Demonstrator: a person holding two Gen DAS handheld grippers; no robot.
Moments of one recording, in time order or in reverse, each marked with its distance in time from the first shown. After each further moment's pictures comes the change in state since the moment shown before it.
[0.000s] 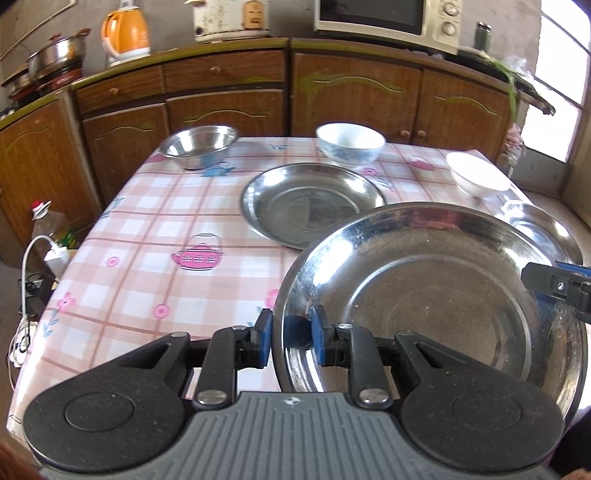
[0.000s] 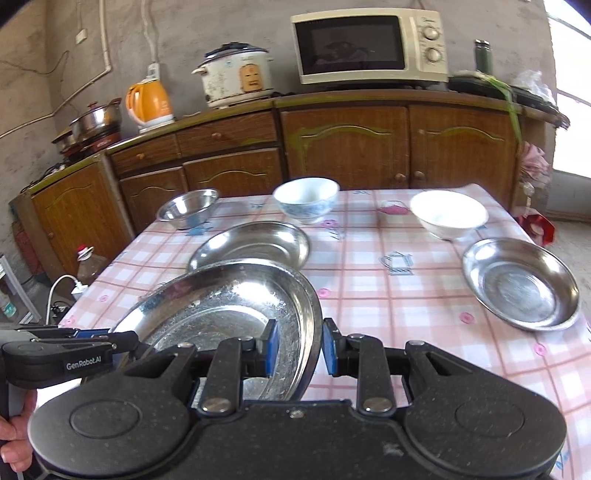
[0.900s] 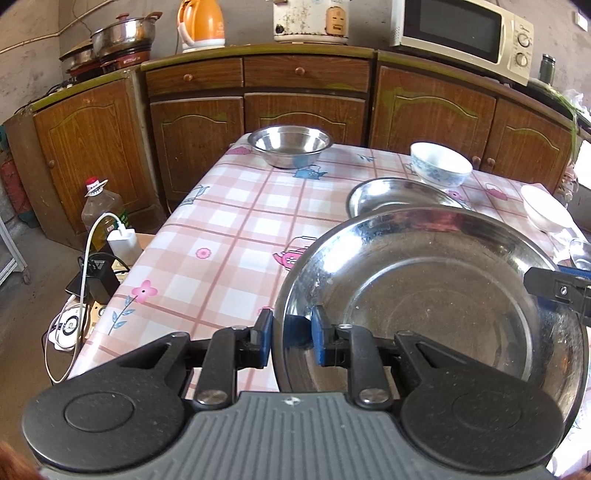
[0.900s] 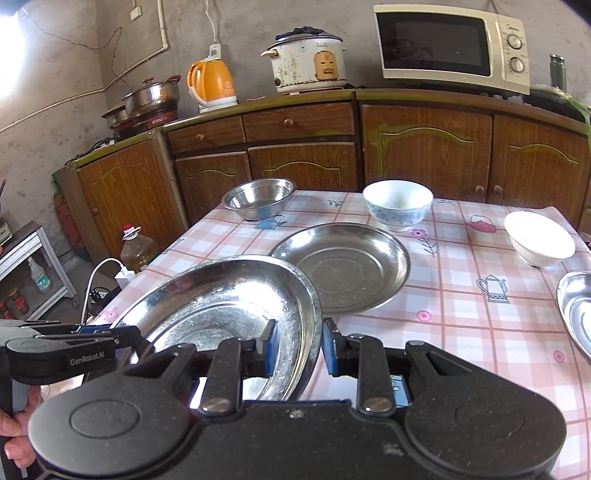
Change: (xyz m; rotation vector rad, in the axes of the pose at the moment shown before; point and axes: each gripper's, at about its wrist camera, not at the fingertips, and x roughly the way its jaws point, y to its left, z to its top) left arm -0.002 0.083 -0.002 -0.125 -0.028 0.133; right arm 0.050 0.082 0.017 -0.116 0.019 0.153
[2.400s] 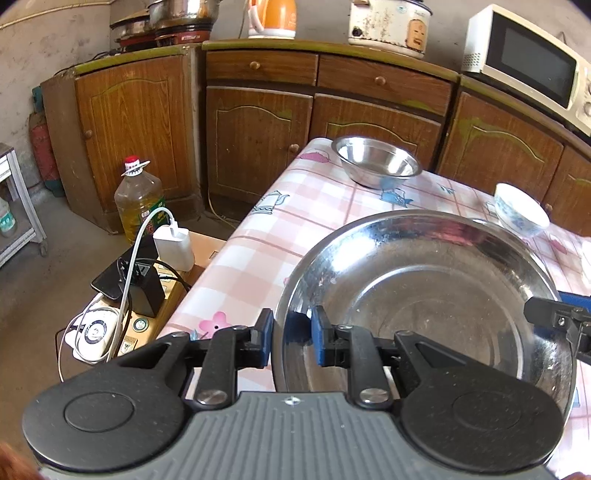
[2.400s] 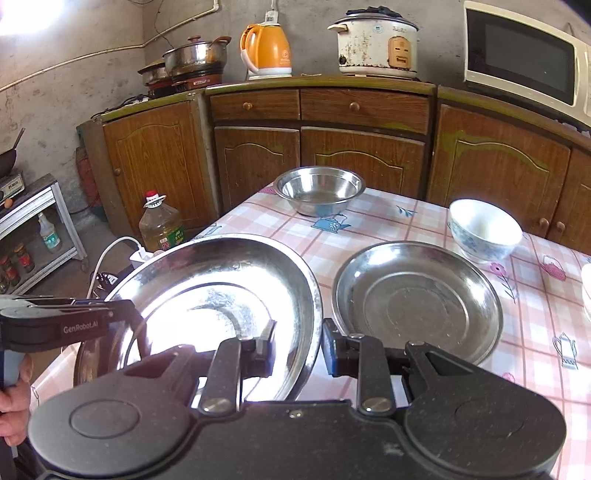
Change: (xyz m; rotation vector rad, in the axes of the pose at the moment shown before) left arm 0.046 0.086 0.028 -0.144 -0.010 0.069; right arm 0.090 0.080 0.034 -0.154 0.067 0.056
